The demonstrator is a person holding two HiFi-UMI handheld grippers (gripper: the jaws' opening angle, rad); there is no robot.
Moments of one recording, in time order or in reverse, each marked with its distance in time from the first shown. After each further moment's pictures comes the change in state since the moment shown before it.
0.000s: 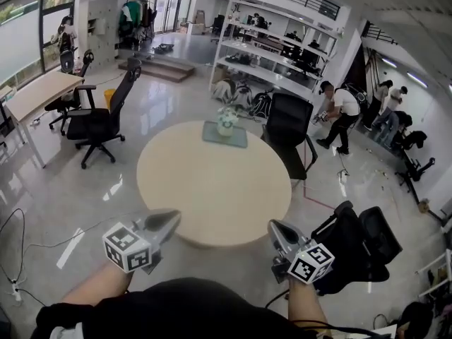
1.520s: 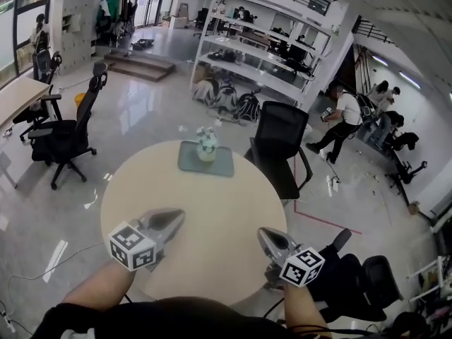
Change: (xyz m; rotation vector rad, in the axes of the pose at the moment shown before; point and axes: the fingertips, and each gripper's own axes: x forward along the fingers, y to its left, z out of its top) left arm 0.262 0.211 0.017 -0.010 0.001 -0.094; right arm 0.214 -0.217 0.012 0.011 0.105 -0.047
